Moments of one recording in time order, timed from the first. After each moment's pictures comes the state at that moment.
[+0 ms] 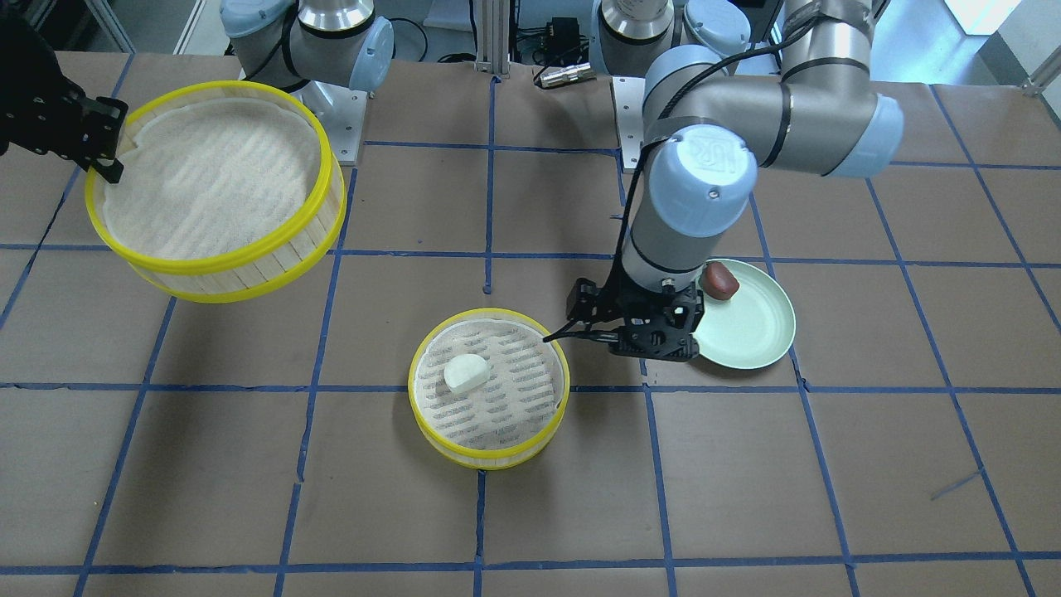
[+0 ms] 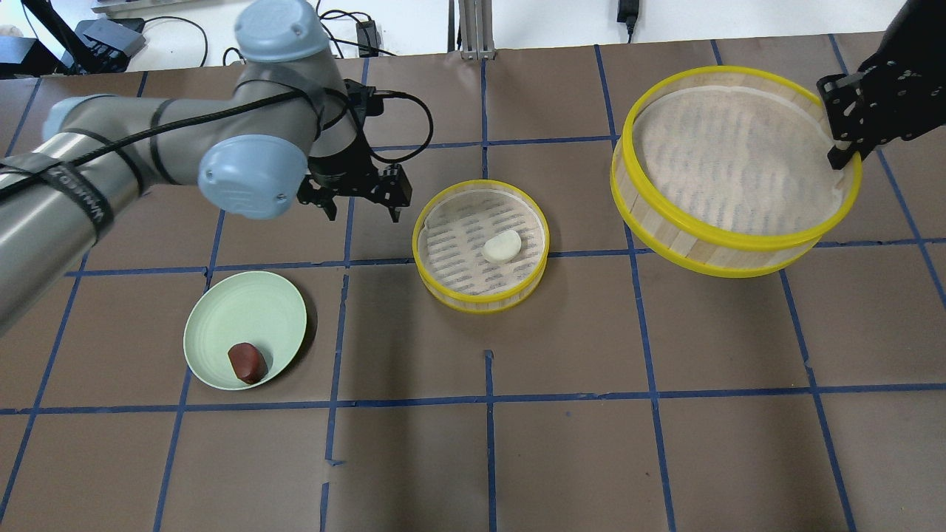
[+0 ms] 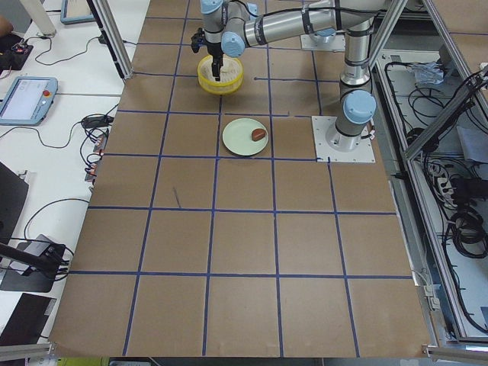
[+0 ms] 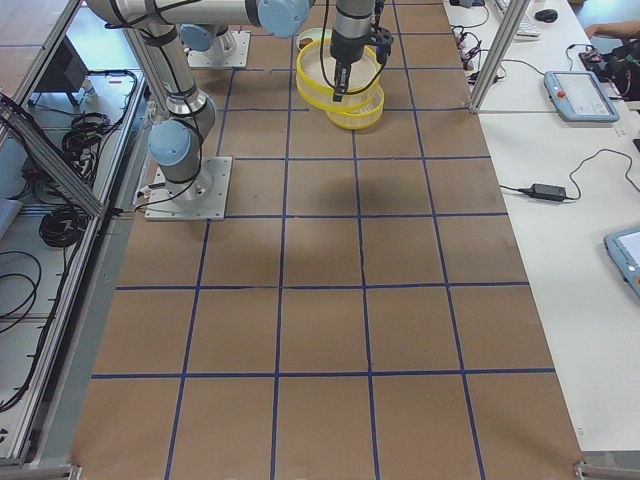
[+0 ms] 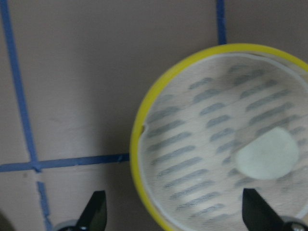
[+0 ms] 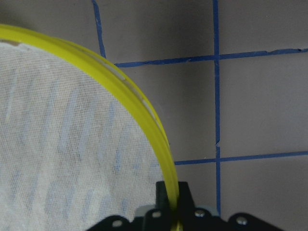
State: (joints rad) left arm -1.66 -1.81 -1.71 -1.27 1.56 0.02; right arm 1.34 -1.57 1.45 -1.35 -1.57 -0.15
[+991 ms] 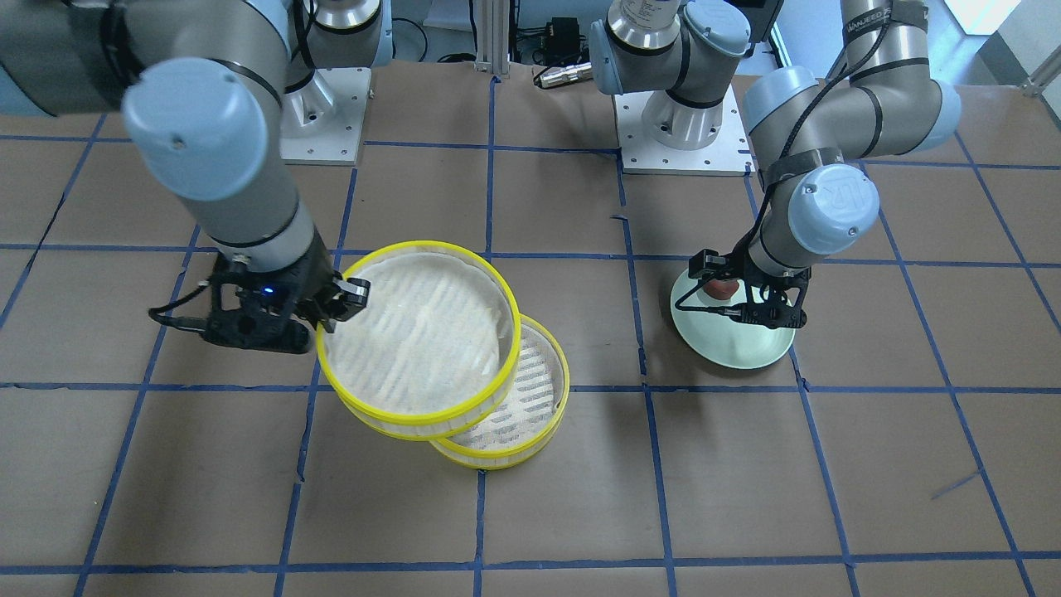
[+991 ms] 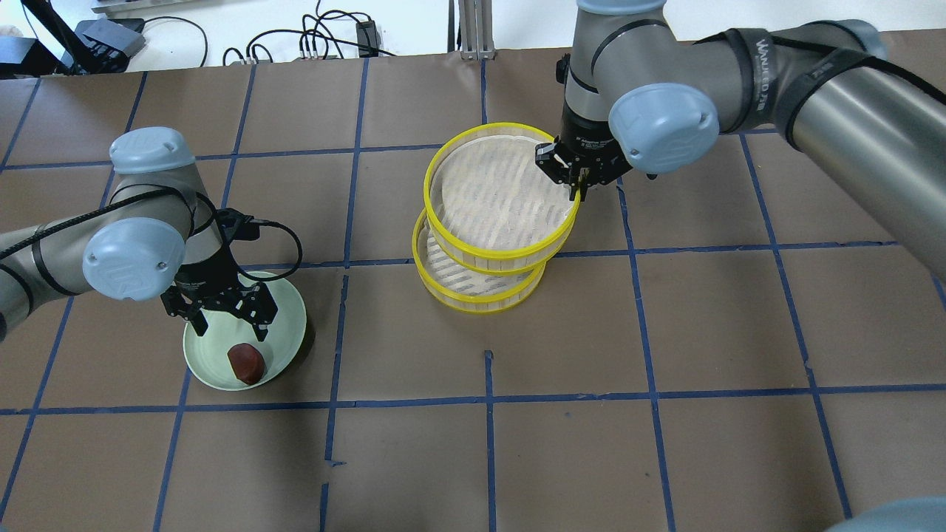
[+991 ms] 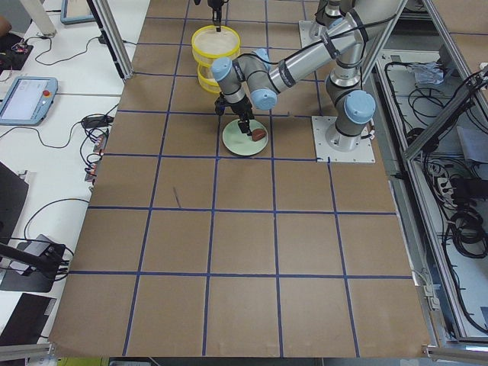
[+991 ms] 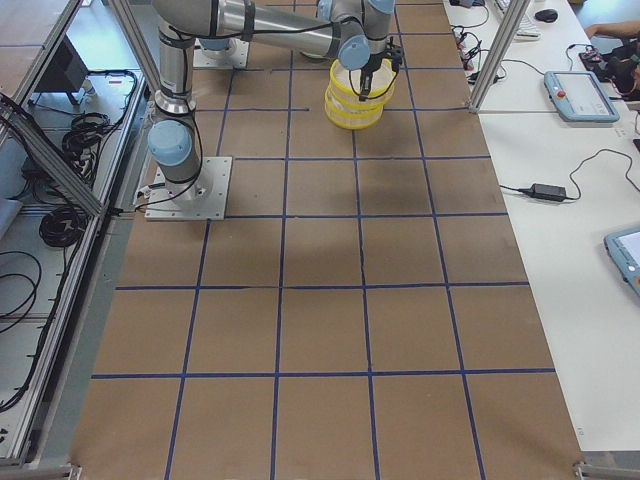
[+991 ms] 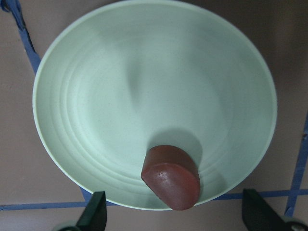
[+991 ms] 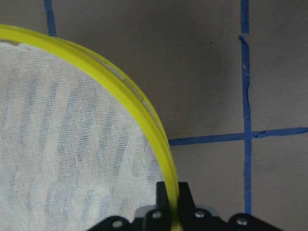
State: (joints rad) left arm -1.35 -1.78 -2.01 -1.30 1.74 0.29; right arm 1.75 -1.23 1.57 -1.88 -1.55 0.26
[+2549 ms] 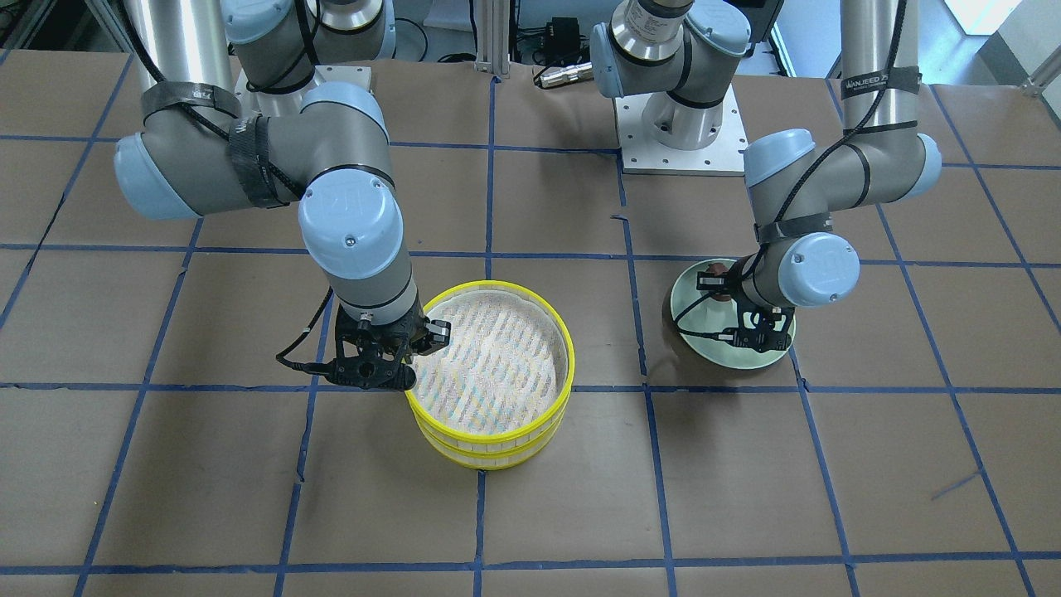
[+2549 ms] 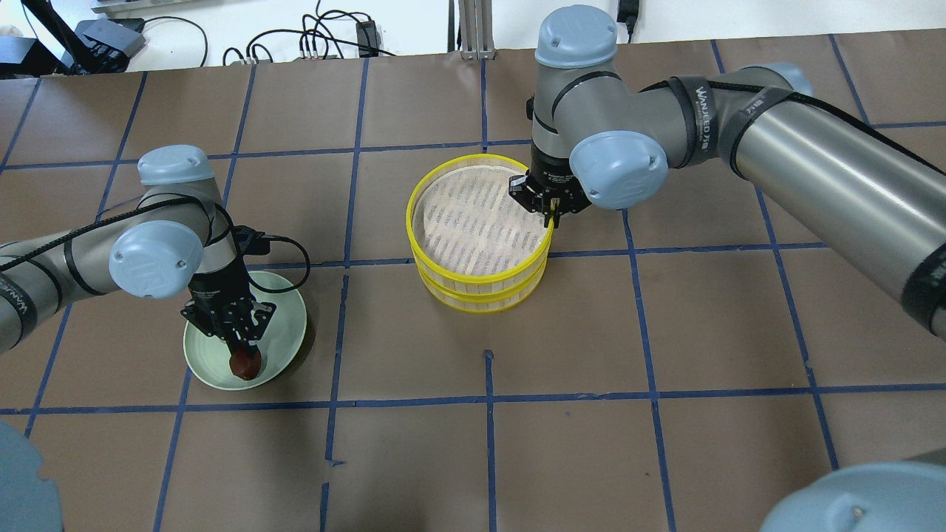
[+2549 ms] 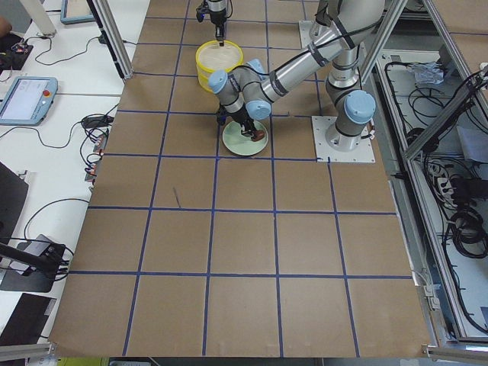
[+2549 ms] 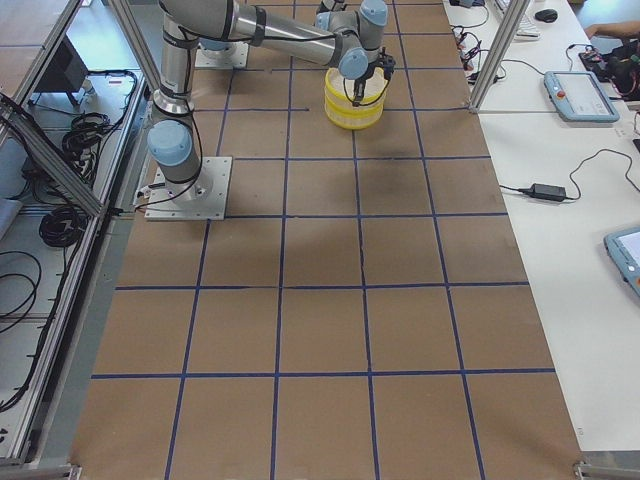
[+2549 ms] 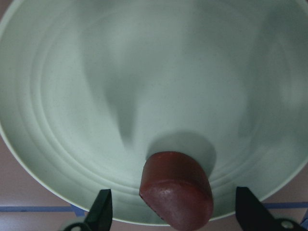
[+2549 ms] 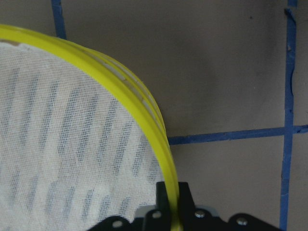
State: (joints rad) left arm -1.35 -1.86 -1.99 -1.28 1.74 0.26; right arm 1.80 -1.18 1.62 -1.94 -1.55 0.31
